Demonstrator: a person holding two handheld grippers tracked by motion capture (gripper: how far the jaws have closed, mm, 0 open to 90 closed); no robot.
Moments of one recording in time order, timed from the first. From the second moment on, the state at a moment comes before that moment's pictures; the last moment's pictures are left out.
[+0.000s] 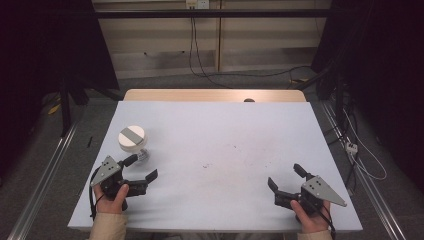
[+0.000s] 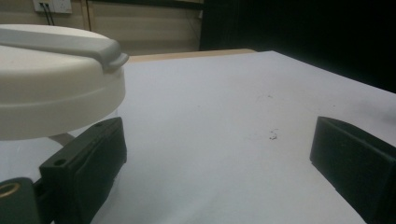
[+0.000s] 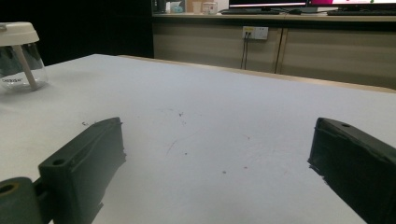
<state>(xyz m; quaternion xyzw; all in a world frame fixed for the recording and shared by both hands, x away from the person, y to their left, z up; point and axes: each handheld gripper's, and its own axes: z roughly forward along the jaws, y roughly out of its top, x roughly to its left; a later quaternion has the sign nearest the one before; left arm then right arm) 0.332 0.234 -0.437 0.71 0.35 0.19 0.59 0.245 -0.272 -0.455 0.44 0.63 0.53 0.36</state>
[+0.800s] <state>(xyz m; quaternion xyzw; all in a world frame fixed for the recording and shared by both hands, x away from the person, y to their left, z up) 0.333 0.249 -0.434 0.70 0.37 0.22 0.57 0.246 -0.272 -0.452 0.43 0.63 0.53 0.37</state>
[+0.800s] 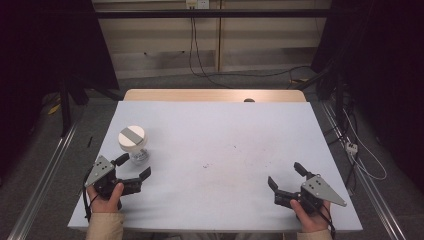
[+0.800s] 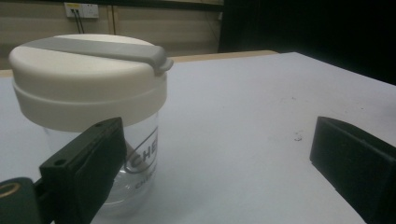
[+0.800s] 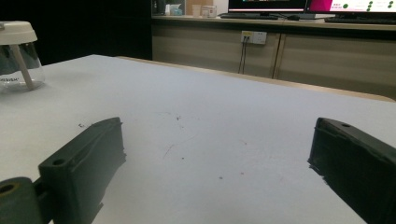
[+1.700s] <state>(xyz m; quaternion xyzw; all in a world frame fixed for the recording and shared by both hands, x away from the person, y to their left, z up) 0.379 0.268 -0.453 0.67 0.44 0.24 0.55 0.251 -0.269 -0.457 0.43 0.65 0.51 0.37</state>
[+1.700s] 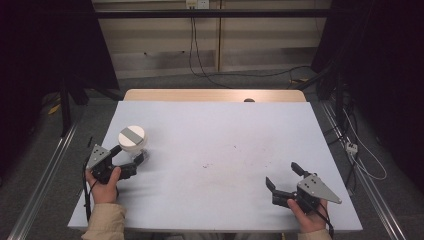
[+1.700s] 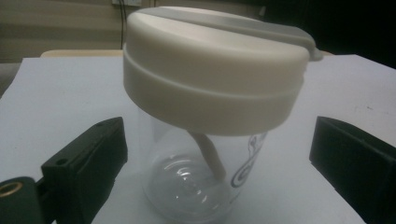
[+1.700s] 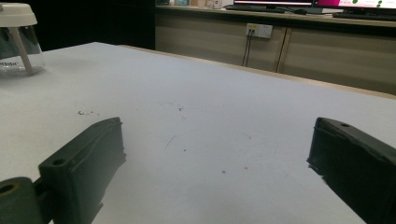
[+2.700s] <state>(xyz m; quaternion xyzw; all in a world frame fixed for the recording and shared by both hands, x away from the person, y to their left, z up) 0.418 0.249 -0.457 0.69 0.42 0.26 0.52 0.254 -0.267 -0.459 0.43 0.65 0.51 0.37</state>
